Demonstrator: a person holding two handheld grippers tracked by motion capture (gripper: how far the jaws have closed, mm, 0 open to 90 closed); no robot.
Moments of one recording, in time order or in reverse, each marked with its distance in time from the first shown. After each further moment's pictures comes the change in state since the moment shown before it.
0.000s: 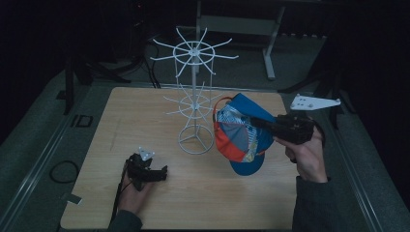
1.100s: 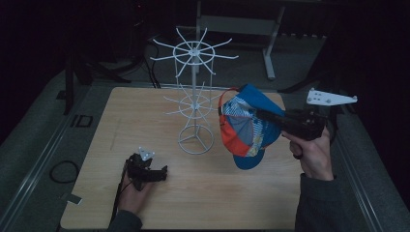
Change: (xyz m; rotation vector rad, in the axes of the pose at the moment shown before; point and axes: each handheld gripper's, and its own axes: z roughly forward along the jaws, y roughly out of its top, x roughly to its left) left arm 0.000 0.000 0.000 0.000 0.000 0.000; right arm -0.002 0.012 -0.018 -0.124 0.055 0.013
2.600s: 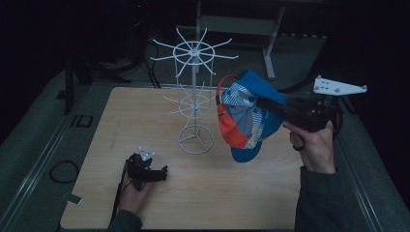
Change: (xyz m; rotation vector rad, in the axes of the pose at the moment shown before) left arm 0.000 0.000 0.000 -0.001 0.001 0.000; right arm 0.011 0.030 -0.001 -0.072 0.036 -0.036
